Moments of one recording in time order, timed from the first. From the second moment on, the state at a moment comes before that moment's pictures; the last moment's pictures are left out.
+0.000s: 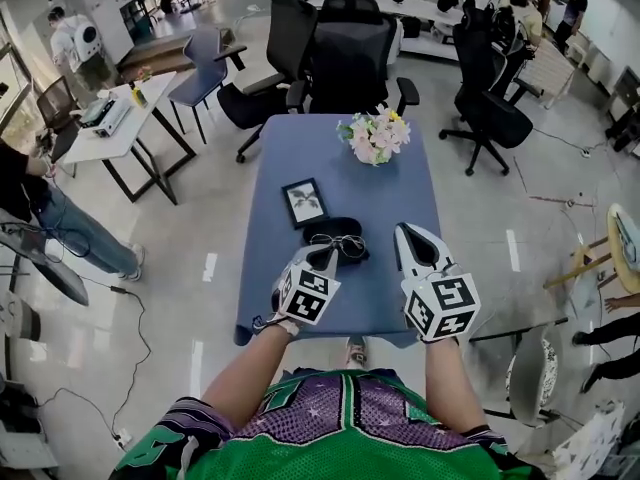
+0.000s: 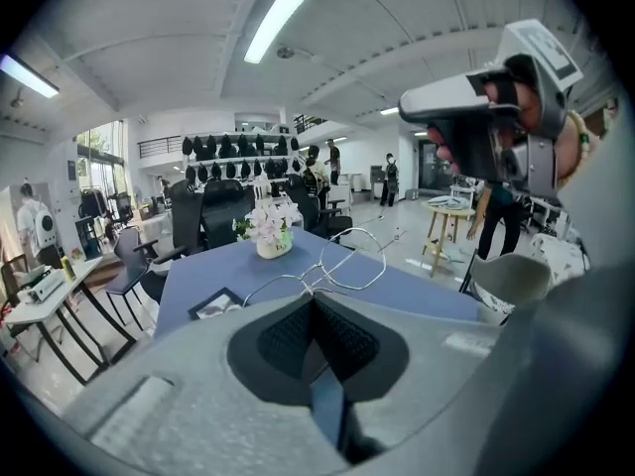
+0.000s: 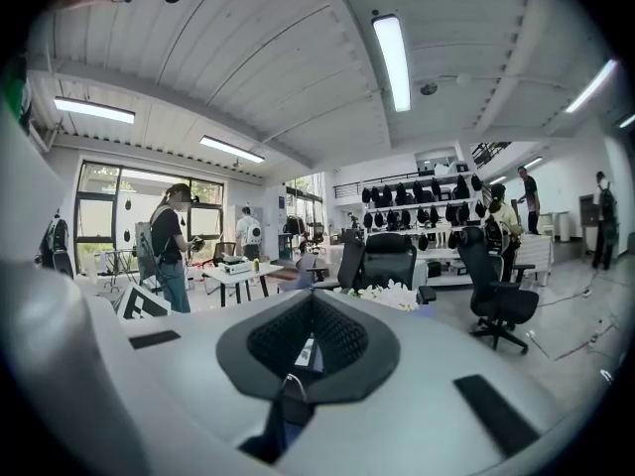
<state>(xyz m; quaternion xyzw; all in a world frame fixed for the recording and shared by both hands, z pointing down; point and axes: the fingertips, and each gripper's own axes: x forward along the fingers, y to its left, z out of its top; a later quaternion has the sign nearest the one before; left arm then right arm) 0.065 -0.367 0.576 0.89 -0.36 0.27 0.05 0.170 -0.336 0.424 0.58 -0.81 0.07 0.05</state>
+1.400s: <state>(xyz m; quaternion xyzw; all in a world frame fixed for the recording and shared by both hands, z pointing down) -0.099 -0.252 0.401 0.92 -0.40 -0.04 0.03 0.034 -0.231 0.376 0.54 -0.84 0.02 -0.01</state>
